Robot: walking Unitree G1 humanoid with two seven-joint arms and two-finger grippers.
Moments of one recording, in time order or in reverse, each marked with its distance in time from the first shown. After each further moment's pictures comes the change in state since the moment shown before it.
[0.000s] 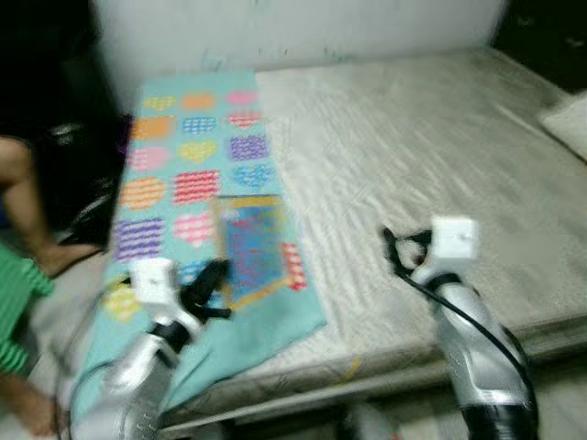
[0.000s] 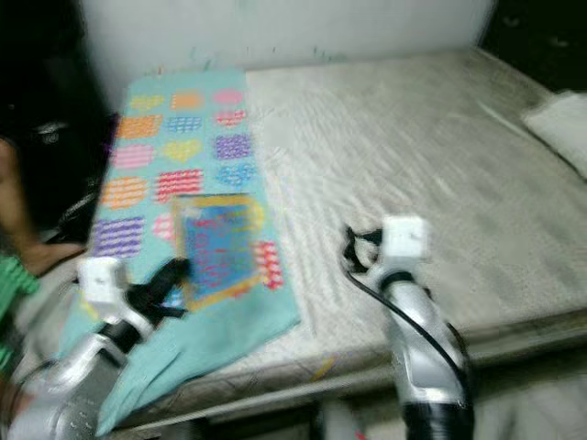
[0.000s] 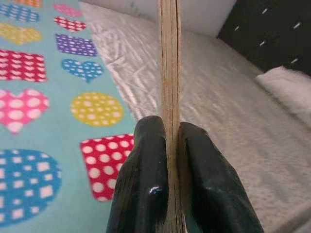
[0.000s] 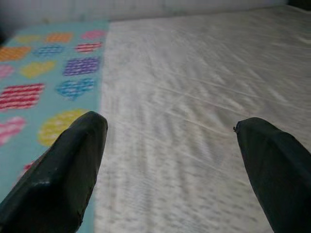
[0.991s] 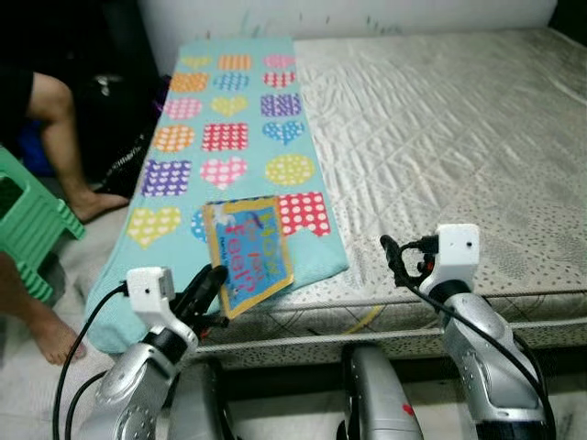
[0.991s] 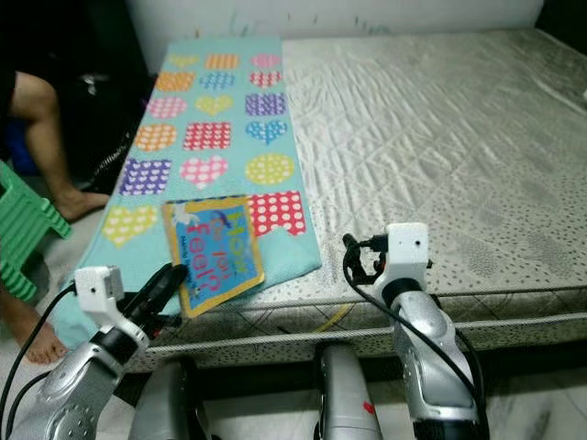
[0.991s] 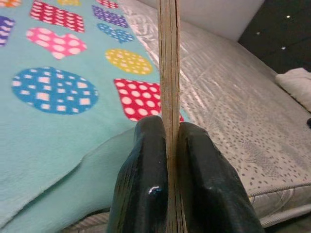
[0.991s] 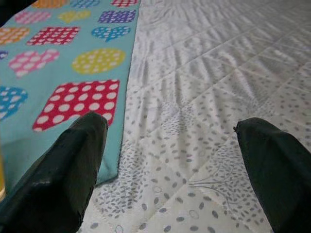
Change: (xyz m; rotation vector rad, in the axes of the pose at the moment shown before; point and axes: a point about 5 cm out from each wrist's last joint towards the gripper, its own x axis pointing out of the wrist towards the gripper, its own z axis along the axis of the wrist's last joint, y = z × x) left arm -0.010 0.004 -0.008 -0.041 0.021 -0.030; right arm -0.015 -0.004 -0.006 0.002 0.065 0.010
